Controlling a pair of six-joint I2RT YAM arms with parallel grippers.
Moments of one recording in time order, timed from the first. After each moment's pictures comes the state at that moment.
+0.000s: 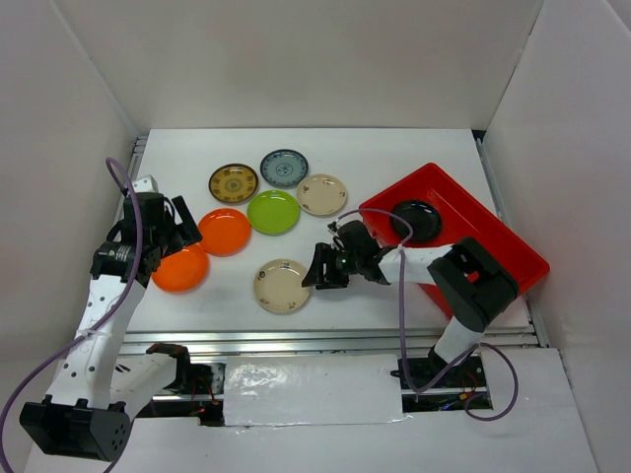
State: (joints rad) left arm -0.07 0.93 1.01 -0.80 -0.24 -0.45; right arm 0.66 1.66 0.71 0.15 -0.43 0.76
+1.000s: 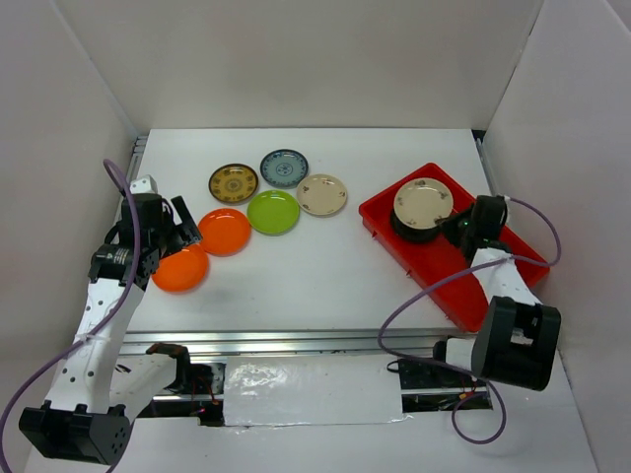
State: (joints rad) left arm -0.07 0.91 1.01 -0.80 -0.23 -0.45; right arm -0.21 1.25 0.68 -0.05 -0.16 0.85
